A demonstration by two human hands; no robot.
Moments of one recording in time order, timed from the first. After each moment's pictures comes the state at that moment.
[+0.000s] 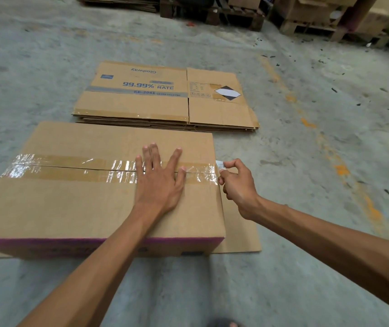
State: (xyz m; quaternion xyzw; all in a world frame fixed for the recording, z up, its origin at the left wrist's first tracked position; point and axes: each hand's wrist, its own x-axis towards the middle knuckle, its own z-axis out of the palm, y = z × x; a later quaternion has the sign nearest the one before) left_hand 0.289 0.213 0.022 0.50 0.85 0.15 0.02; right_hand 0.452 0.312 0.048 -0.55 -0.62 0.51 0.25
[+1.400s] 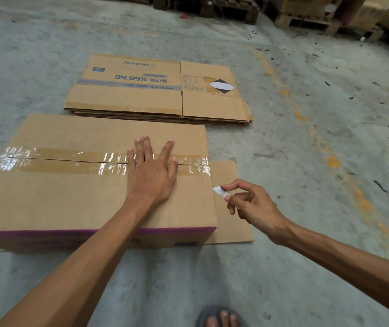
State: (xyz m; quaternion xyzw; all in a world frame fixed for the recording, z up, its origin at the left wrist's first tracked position) left_hand 0.289 0.214 0.021 0.50 0.86 0.15 0.00; right_hand 0.535 0.271 0.067 -0.43 -0.71 0.53 0.16
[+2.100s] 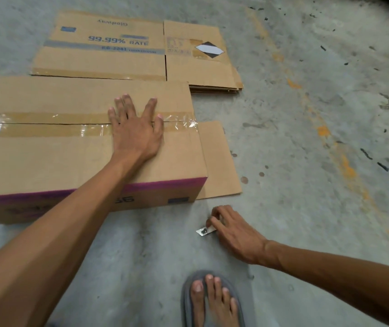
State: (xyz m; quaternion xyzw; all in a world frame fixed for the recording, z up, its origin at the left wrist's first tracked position) left_hand 0.284 0.250 0.020 0.48 0.87 0.14 0.01; right_hand 0.611 0.231 -0.055 -0.22 -0.96 0.13 -0.08
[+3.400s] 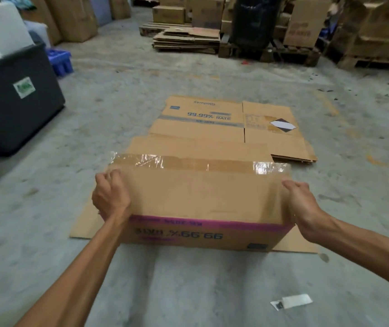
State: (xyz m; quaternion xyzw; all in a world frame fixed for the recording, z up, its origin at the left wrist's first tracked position) left_hand 0.141 0.068 0.066 -0.04 0.85 0.52 -0.03; right_hand 0.428 0.293 0.097 -0.55 -0.58 0.54 0.24
